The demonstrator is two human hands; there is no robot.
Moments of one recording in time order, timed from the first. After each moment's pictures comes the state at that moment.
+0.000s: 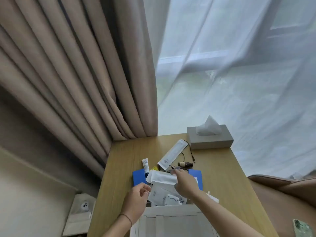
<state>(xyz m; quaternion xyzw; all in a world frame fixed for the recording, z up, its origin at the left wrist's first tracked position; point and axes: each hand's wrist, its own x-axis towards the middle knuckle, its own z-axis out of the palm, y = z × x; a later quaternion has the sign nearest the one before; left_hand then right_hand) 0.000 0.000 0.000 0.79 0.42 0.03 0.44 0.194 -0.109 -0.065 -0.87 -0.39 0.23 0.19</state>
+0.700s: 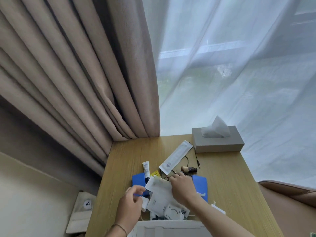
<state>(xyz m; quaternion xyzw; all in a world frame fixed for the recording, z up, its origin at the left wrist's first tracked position) 0.013 0.021 -0.024 0.78 0.46 0.10 0.42 0.212 -0.073 -0.098 -0.85 -0.51 0.10 0.06</state>
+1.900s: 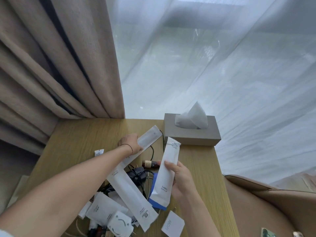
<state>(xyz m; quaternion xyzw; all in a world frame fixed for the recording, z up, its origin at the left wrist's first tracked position) 0.297 0.098 -0.135 0.89 0.40 -0.16 0.18 0.317 -0.136 -0.081 -0.53 0.10 0.47 0.70</state>
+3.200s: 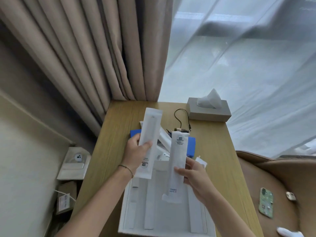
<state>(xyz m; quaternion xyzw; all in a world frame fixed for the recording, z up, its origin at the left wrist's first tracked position) -0.006 -0.026 0.045 0.62 0.42 0.20 0.64 0.102 -0.216 0.011 -0.65 -0.09 0.48 0.59</state>
